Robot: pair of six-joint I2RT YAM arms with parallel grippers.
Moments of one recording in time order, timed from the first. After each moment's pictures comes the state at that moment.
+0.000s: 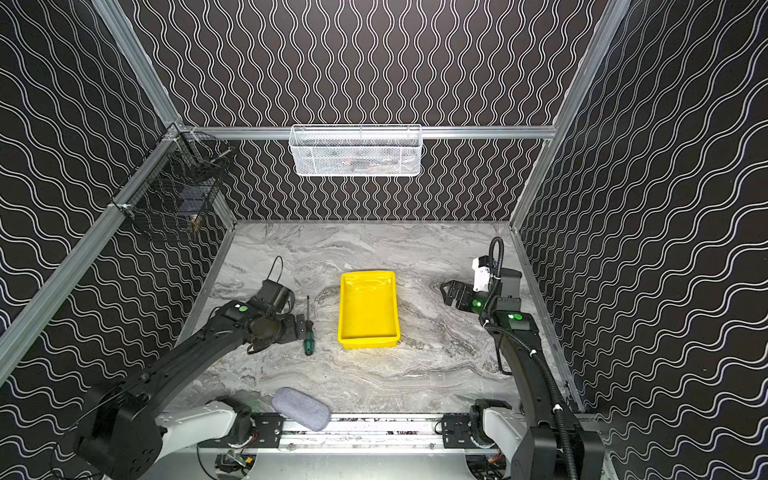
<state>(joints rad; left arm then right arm) -0.43 1.22 0.79 -0.86 -0.07 -0.62 -0.05 1.05 0.74 -0.40 -0.45 0.26</state>
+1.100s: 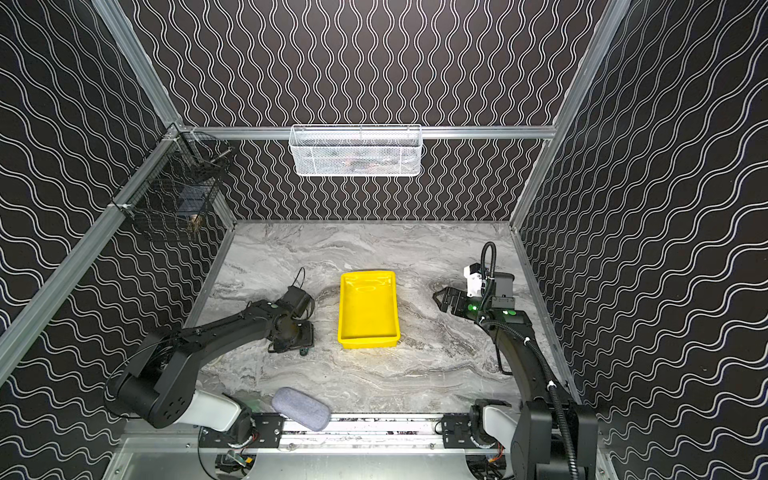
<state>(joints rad) -0.47 1.48 0.75 -0.66 -0.04 -0.62 -0.05 1.13 0.71 -0.39 -0.55 0.26</state>
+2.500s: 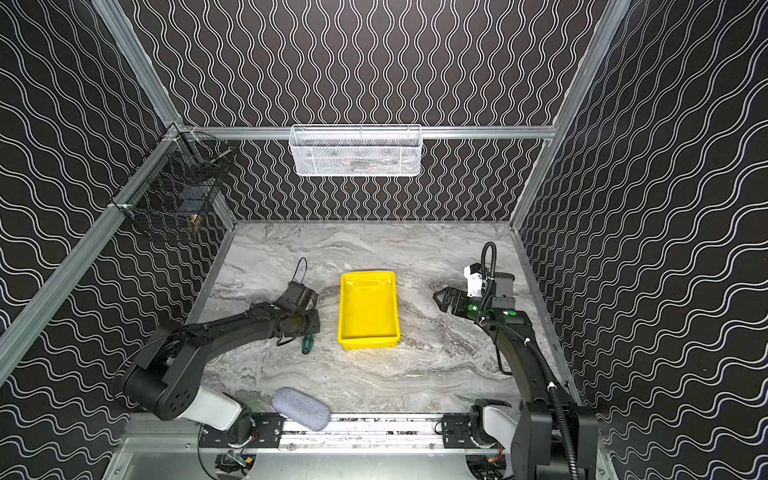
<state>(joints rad) -0.47 1.52 0.72 -0.38 -0.04 -0.59 -0.05 1.13 0.71 -0.39 -0.54 0.26</state>
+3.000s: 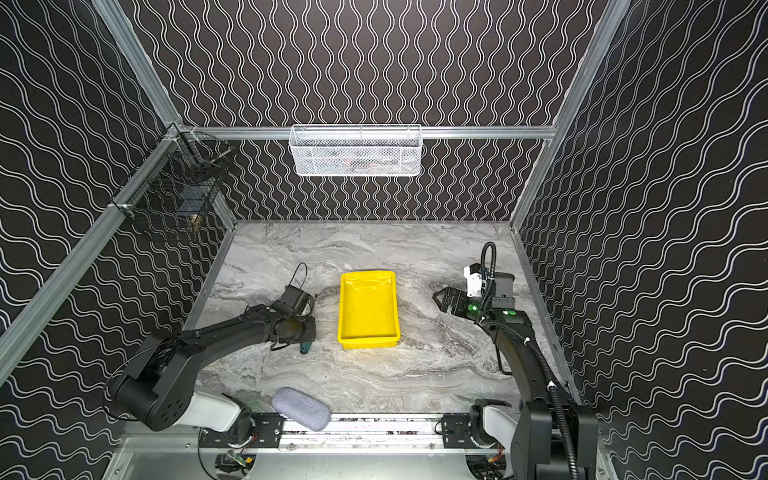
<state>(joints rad) -0.47 1.48 0.68 -0.45 -0.01 -0.54 -0.05 1.13 0.71 -0.39 -0.55 0.26</state>
